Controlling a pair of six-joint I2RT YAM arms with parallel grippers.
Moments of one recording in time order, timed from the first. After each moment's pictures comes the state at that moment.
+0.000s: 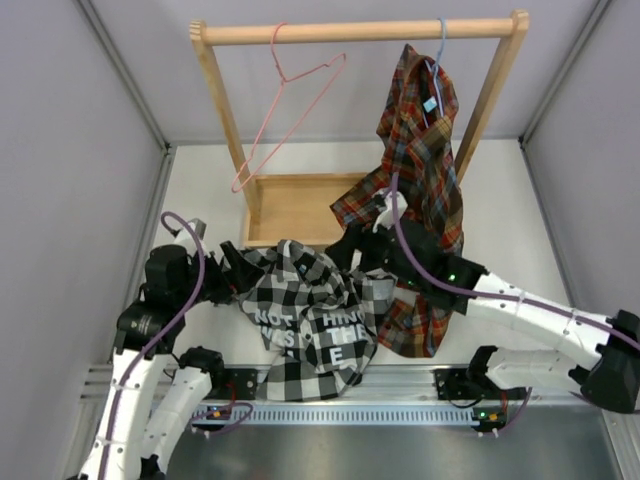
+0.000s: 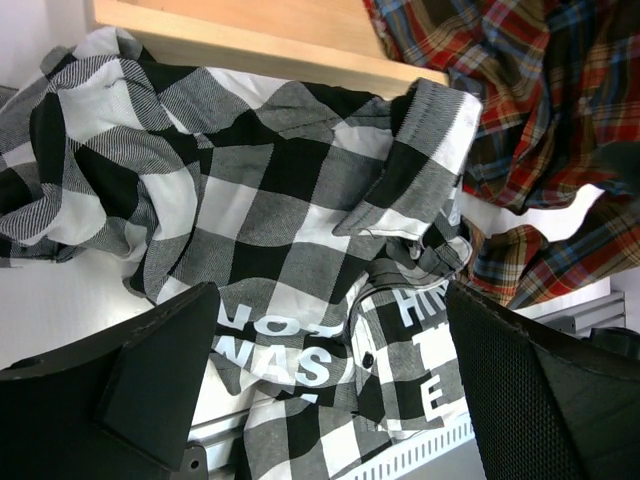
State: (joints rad) left arm -0.17 0.54 0.83 -0.85 0.27 -0.55; right arm 1.02 1.14 0.91 -0.11 0.22 0.62
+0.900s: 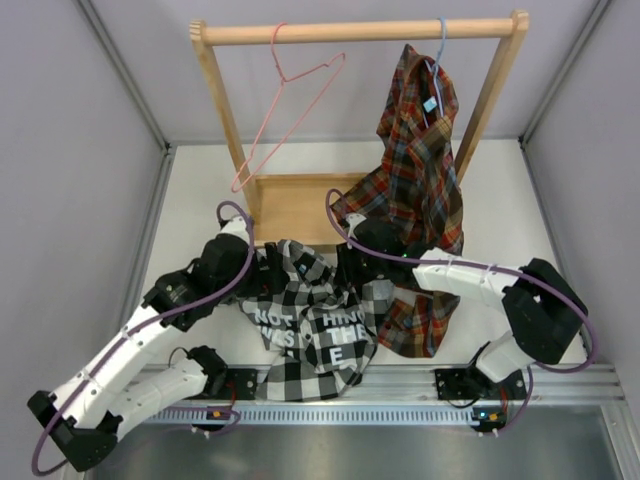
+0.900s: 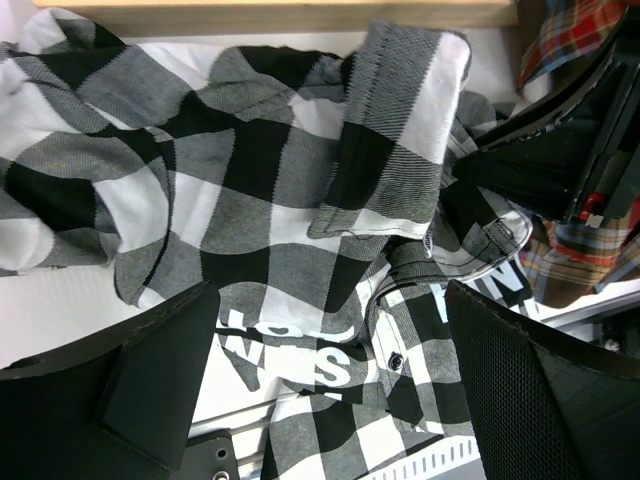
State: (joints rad) left arm -0.66 0.79 0.90 -0.84 -0.13 -0.63; right arm 0.83 1.52 0.91 -0.17 -0.16 0.46
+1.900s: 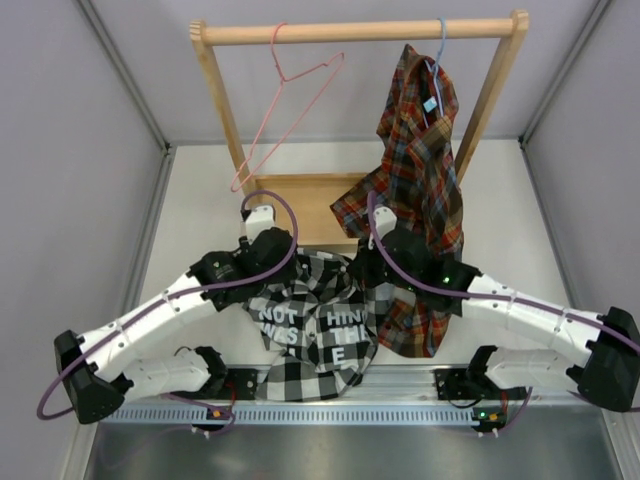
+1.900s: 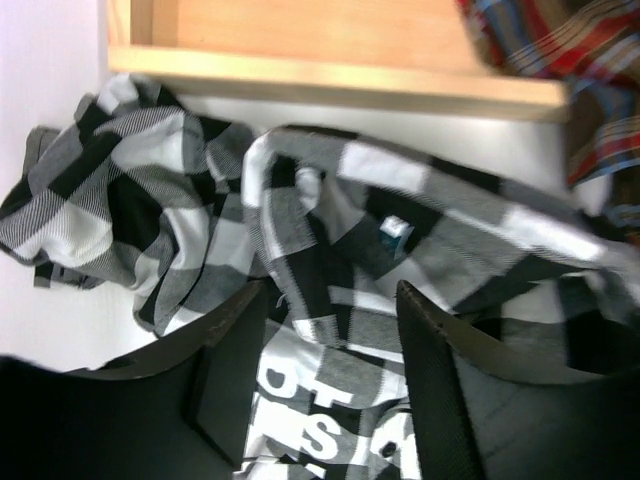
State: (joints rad) left arm -0.89 1.07 1.05 -0.84 -0.55 -0.82; right arm 0.96 1.15 0.86 -0.22 0.11 0.47
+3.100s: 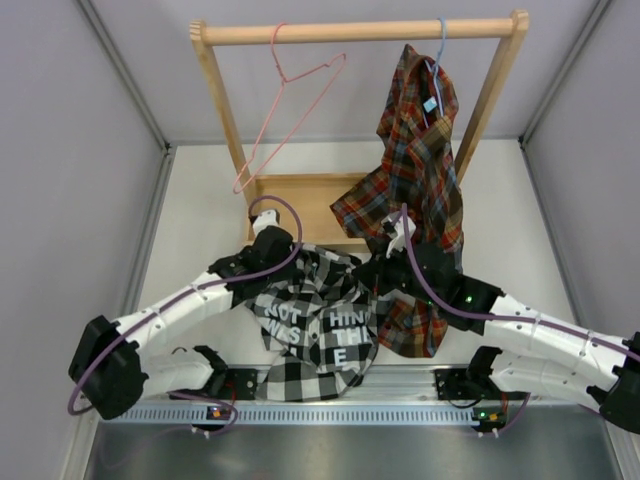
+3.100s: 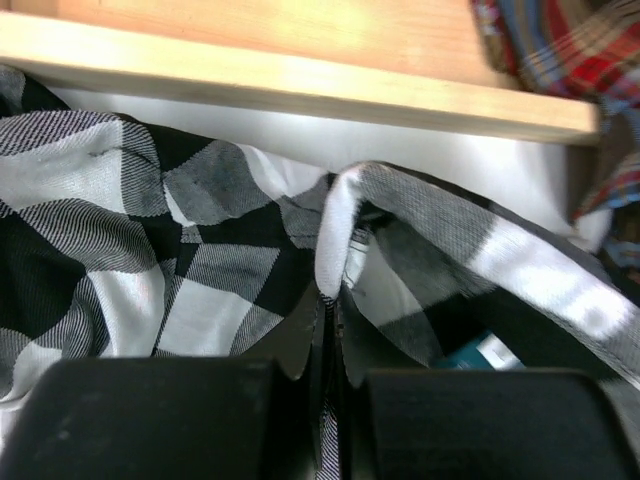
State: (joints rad) left arm -0.70 1.19 0.75 -0.36 -0.31 -0.79; right arm 0.96 0.94 0.68 -0.07 0.08 0.49
